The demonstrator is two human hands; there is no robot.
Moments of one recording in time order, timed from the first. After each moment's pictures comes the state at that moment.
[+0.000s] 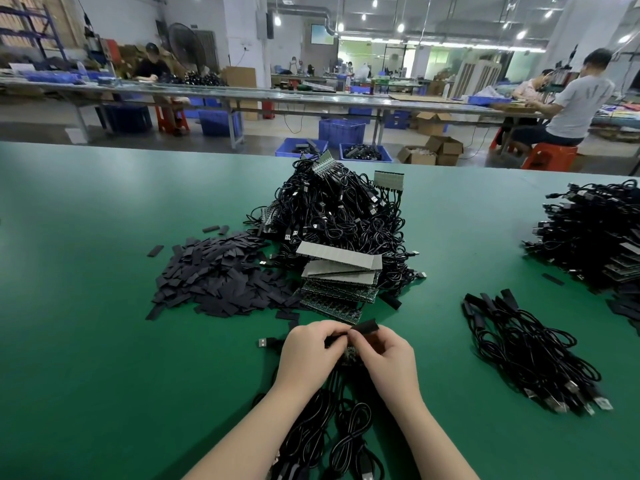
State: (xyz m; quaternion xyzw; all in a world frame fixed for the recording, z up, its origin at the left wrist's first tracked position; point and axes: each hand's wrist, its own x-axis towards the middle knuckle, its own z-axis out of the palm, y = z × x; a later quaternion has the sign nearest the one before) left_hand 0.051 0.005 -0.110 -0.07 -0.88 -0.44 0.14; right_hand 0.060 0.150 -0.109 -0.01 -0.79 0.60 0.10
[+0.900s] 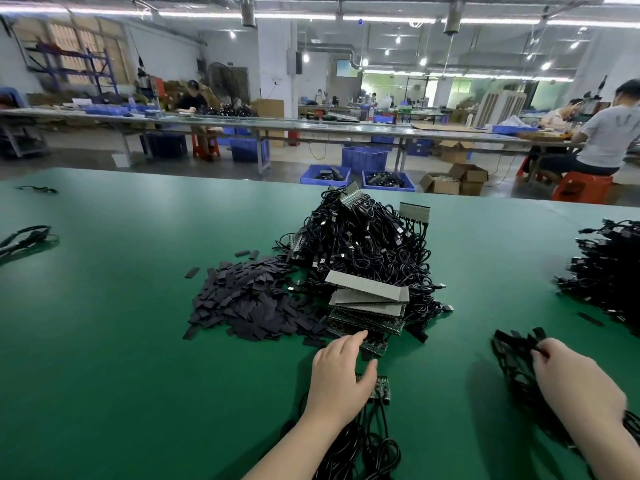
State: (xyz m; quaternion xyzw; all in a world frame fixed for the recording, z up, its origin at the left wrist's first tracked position) left_hand 0.048 0.007 -0.109 -0.07 -0.93 -0.33 0.15; right_hand 0.036 0.321 -0.044 -0.22 -0.96 0.09 0.15
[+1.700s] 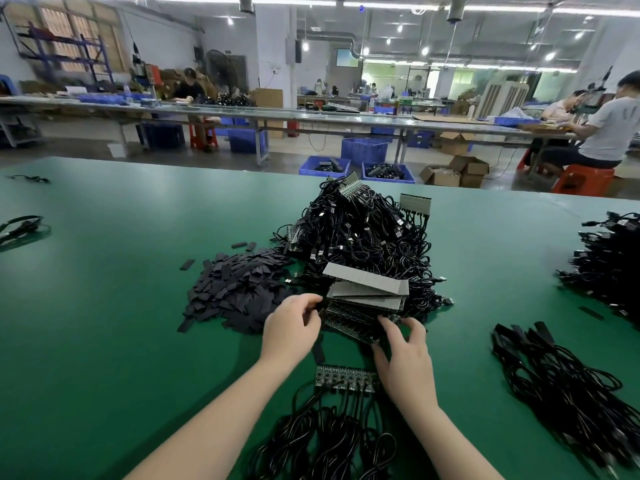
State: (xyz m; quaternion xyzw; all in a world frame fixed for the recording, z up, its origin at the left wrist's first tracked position) left_hand 0.013 -0.061 -0.070 0.02 -0.91 -0.37 0.16; right_hand 0.022 0.142 -0.107 0.03 -0.96 0.25 0.15
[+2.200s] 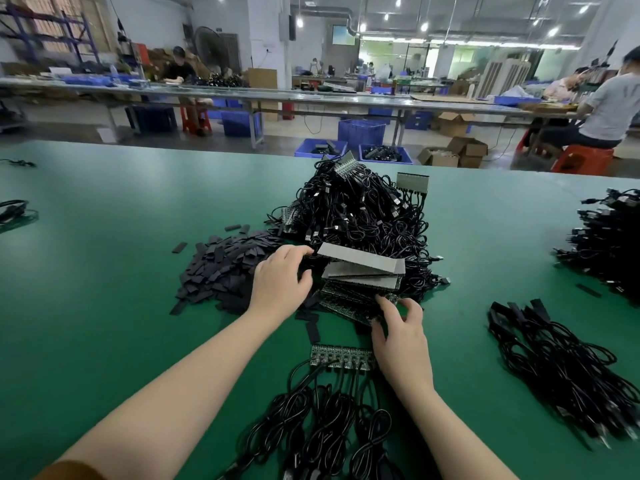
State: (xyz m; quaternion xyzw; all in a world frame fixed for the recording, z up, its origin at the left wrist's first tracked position) left_hand -0.018 -0.077 -0.051 -0.05 -0.94 -0.24 0.25; right_hand 0.022 0.142 -0.115 0.02 -0.94 0.30 0.17
